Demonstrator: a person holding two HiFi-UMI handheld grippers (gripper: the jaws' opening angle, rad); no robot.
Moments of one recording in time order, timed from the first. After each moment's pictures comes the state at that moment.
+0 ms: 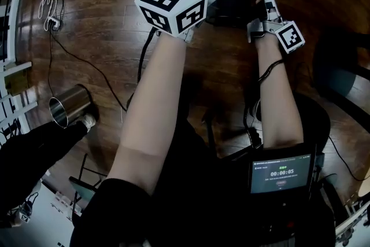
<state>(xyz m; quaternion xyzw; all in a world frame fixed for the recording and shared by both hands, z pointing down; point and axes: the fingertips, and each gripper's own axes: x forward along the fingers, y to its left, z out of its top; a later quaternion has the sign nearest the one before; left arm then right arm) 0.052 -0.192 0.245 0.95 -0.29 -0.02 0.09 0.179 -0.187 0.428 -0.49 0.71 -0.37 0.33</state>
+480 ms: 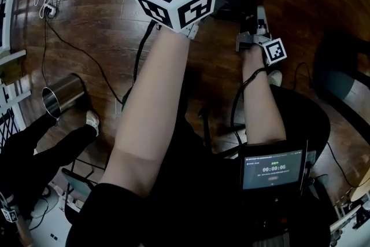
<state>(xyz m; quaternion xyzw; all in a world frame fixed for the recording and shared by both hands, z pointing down) 0.038 -0.192 0.236 0.95 -0.29 -0.04 0.10 0.160 -0.126 0.551 -0.52 0.58 -0.48 0.42</state>
